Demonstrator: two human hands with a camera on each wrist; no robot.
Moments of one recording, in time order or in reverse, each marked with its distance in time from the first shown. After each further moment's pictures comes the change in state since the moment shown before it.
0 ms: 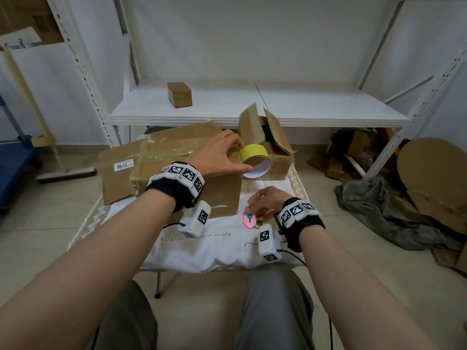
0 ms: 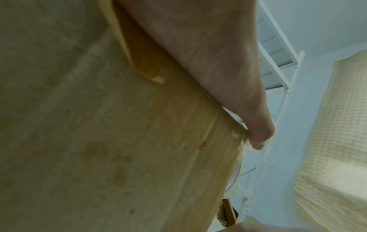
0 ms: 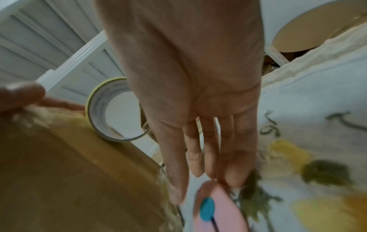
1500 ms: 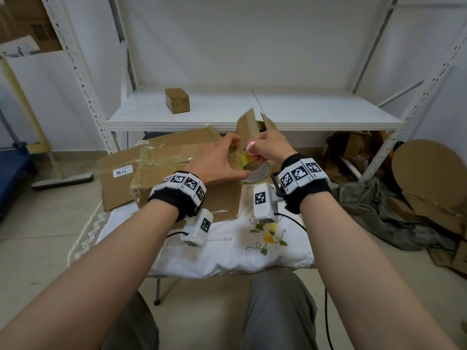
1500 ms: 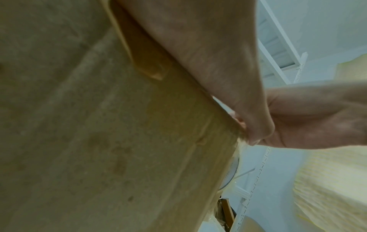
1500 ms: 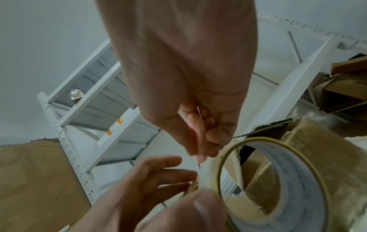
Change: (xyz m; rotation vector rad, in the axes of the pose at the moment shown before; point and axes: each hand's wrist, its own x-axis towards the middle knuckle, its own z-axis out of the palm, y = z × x) left_hand -0.008 0.008 -0.002 0.001 0.062 -0.037; right_hand -0.056 -0.115 -0.033 -0.074 0.417 -0.383
